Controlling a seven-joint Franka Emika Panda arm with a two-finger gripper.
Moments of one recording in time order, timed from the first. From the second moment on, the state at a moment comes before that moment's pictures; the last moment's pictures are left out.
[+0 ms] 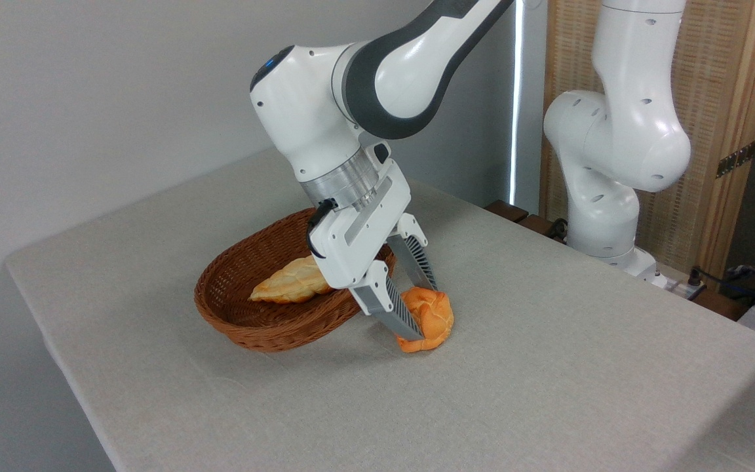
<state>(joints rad) -0.23 -0.15 0.05 -2.27 0.28 1.82 1.57</state>
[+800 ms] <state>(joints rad) -0.23 -0.16 0.05 -2.07 0.23 1.70 1.57</state>
